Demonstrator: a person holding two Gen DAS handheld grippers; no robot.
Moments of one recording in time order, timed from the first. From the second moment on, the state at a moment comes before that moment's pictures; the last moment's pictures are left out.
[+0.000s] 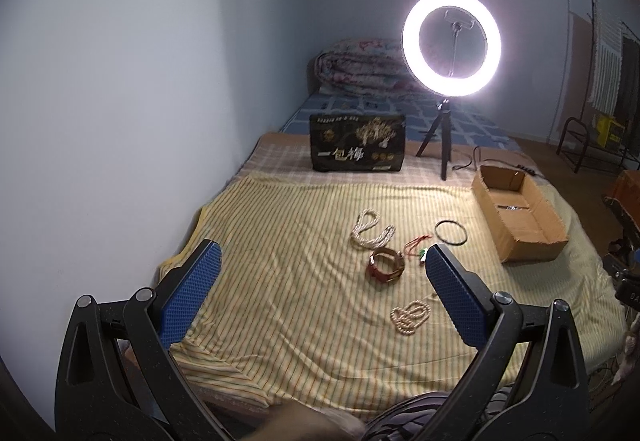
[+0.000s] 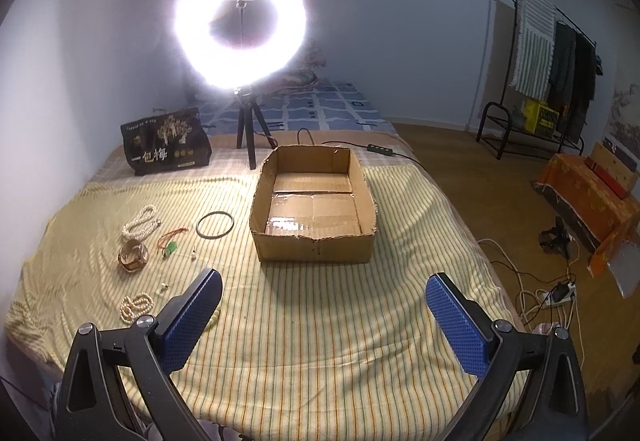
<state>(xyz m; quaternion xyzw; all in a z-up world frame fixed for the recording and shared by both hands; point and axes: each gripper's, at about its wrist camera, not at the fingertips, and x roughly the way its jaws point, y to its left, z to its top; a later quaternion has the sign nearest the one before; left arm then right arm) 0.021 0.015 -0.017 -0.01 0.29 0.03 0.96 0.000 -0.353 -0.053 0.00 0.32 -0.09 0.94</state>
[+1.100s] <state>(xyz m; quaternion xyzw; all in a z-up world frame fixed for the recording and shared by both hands) 0.115 -0.015 -0.163 -0.03 0.50 -0.18 0.84 0.129 -0.294 -0.168 -0.06 0.53 0.13 0.84</state>
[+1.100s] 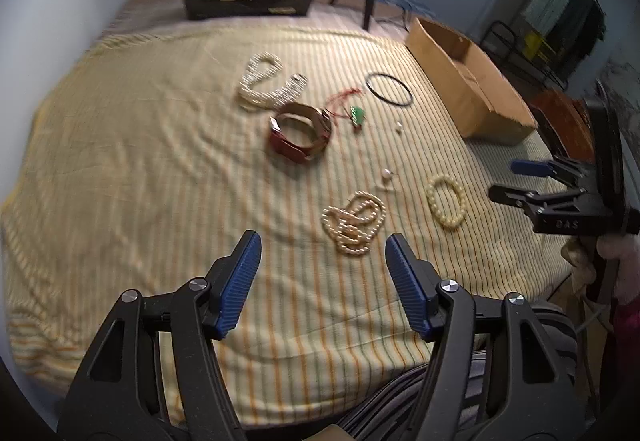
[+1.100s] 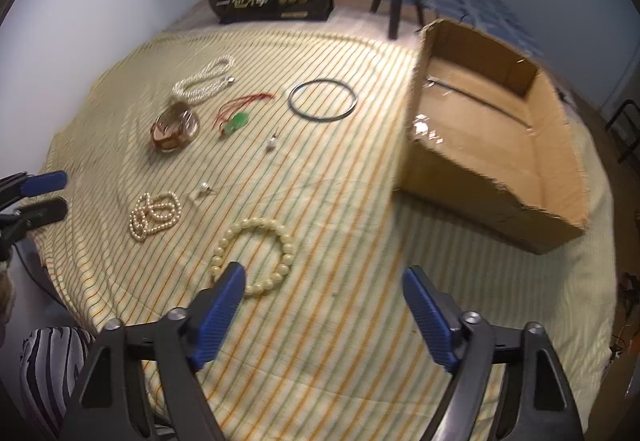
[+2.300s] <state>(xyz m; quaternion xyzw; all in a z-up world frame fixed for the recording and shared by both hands) 0.151 -0.082 -0.226 0.08 0.53 -0.18 0.83 0.153 -0.251 -0.206 -0.11 0.58 0.14 0.80</state>
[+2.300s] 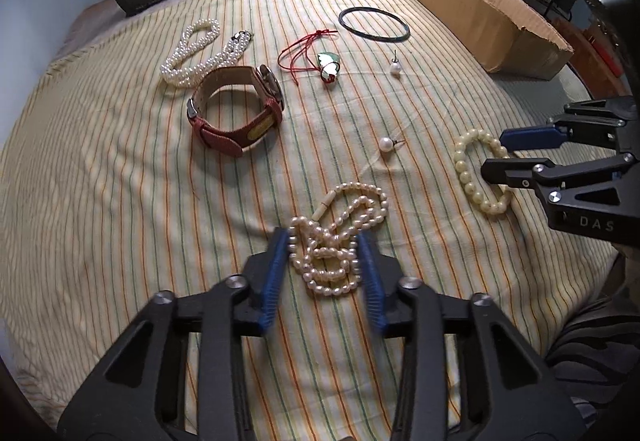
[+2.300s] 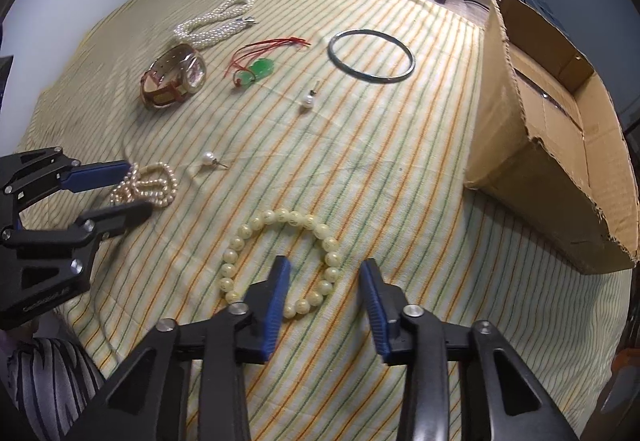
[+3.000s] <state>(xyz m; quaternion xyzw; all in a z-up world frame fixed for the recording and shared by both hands) 0.140 -0.074 -0.207 0.05 0.51 -0.17 0.84 0.131 -0.261 -0.185 -0.05 0.55 0.15 0.82</state>
